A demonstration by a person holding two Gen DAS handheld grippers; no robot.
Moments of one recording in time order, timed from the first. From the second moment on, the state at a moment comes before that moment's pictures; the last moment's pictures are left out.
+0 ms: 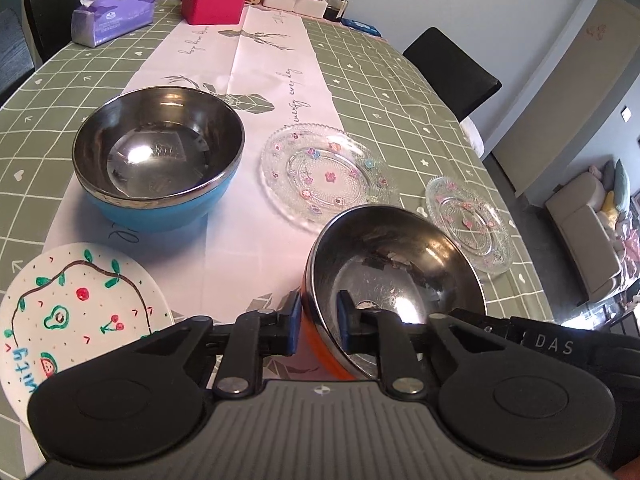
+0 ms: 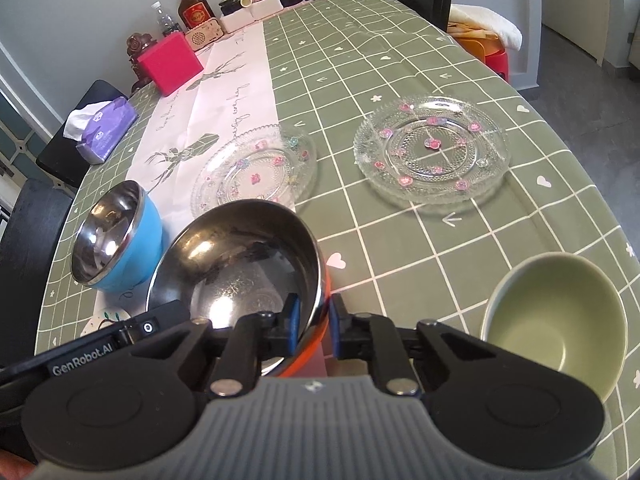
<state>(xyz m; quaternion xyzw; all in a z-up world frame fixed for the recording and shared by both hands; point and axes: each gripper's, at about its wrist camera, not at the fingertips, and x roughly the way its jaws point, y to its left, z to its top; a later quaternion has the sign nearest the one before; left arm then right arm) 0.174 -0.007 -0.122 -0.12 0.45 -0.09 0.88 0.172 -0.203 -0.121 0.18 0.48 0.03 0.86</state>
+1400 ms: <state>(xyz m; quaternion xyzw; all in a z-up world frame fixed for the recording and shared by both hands) -0.002 0.094 -0.094 -0.17 0.47 0.01 0.87 0.037 -0.116 -0.108 0.15 0.51 0.18 0.82</state>
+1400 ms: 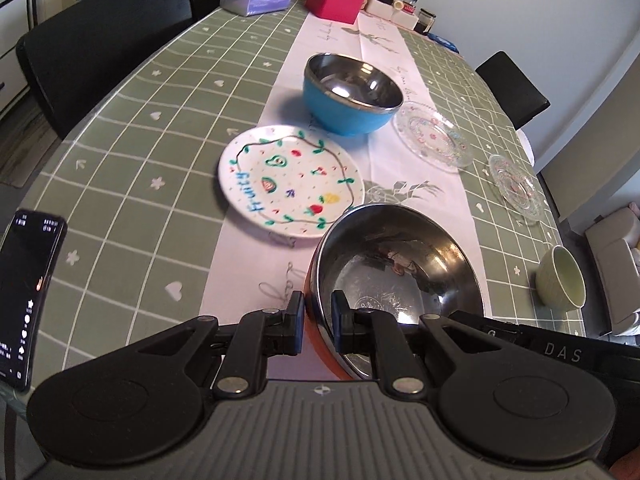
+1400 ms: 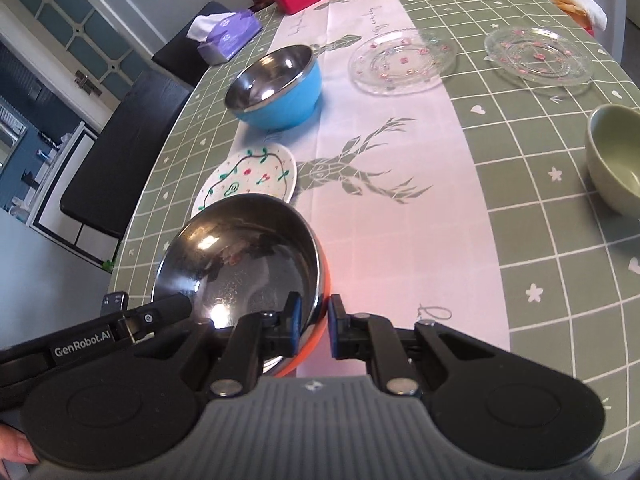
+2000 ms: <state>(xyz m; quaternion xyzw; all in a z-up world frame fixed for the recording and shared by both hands) -0.008 0.107 -0.107 -0.19 0.49 0.01 0.85 0.035 -0.103 -0.116 0.14 0.53 0.18 0.82</state>
